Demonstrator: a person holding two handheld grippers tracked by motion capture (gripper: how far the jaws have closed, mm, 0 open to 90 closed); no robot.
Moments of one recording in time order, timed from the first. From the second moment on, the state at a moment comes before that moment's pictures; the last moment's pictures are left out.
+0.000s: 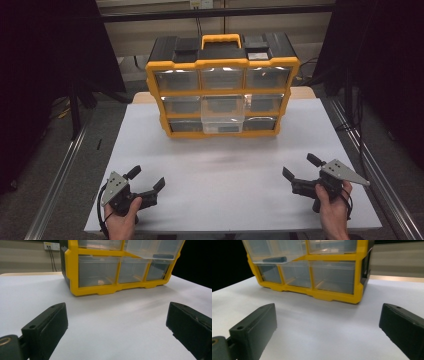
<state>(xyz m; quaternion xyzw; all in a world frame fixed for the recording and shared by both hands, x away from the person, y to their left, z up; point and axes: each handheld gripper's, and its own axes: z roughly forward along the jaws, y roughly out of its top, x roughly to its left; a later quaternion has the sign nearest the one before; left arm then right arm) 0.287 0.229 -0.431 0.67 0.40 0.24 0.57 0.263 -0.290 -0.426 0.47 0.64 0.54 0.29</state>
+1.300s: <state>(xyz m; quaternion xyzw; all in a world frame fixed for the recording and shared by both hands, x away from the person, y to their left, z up) 0.286 0.225 -0.430 0.68 0.40 0.24 0.57 0.279 -0.228 -0.408 0.35 0.70 0.58 0.22</state>
